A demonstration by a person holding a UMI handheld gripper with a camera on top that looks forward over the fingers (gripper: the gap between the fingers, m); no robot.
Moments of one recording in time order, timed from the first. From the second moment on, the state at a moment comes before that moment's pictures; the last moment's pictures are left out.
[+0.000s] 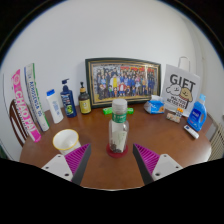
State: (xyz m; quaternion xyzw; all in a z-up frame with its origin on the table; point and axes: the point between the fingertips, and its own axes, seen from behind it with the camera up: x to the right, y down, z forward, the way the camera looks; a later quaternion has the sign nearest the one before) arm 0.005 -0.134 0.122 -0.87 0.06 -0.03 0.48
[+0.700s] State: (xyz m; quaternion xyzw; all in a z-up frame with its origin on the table) arm -0.070 -0.356 0.200 -0.89 0.04 -0.03 0.46
